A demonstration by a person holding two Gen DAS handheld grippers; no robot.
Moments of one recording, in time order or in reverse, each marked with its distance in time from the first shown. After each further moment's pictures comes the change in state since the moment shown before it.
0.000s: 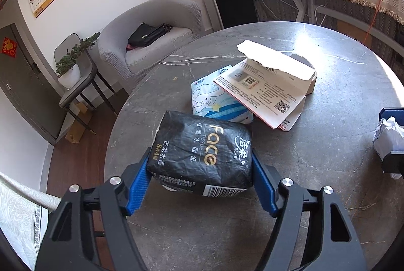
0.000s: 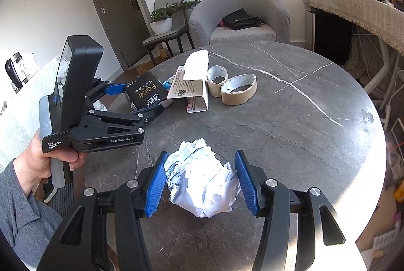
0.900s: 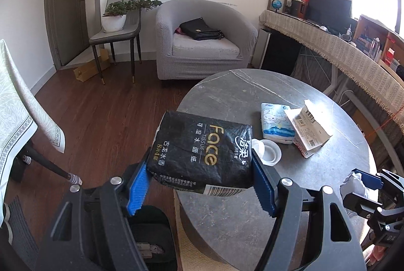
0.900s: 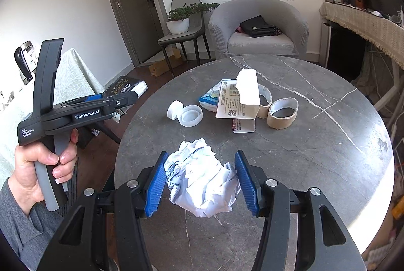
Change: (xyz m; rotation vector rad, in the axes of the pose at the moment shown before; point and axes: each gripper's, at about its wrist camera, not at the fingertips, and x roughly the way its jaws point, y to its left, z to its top) left arm -0.077 0.098 -0.050 -0.539 -0.055 -0.017; right arm 0.005 0.064 0.021 -0.086 -0.002 0.038
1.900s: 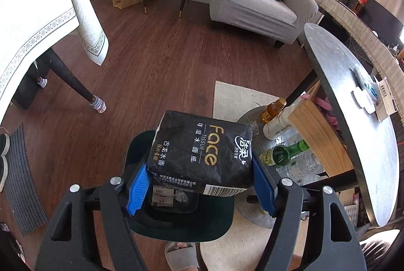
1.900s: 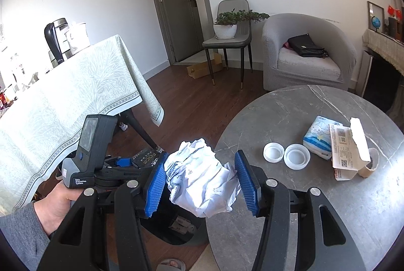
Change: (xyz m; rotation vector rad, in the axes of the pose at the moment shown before) left arm 0.027 0.158 -0.091 -0.255 0.299 0.084; right arm 0.037 0.129 0.035 -0.149 -0.030 0.152
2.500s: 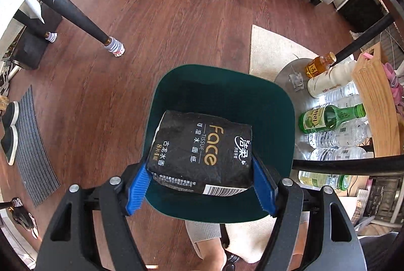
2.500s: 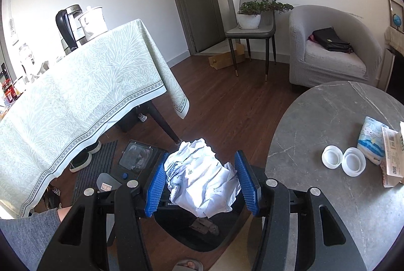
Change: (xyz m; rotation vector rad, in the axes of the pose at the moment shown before) left arm 0.082 0.056 -0.033 -0.061 0.307 0.113; right arm 0.058 0.047 0.000 -0.026 0.073 0.105
